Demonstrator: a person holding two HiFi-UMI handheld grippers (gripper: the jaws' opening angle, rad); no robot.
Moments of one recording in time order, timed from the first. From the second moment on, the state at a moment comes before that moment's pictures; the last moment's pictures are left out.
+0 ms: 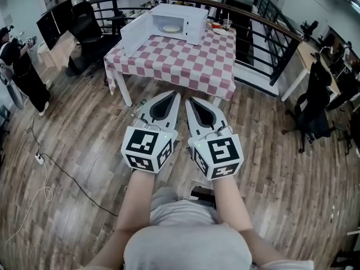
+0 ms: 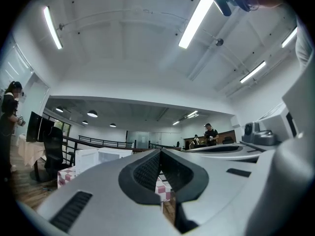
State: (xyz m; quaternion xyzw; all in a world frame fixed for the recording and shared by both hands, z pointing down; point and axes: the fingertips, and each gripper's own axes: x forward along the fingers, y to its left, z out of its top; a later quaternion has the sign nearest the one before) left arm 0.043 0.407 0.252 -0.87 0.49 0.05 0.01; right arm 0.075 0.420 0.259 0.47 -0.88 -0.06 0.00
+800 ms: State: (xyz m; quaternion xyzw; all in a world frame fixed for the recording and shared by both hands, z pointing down) left arm 0.027 0.302 0.272 -0.87 0.50 0.05 -0.01; right arm 0.067 0.318 0.277 0.47 -0.88 -0.04 0.01
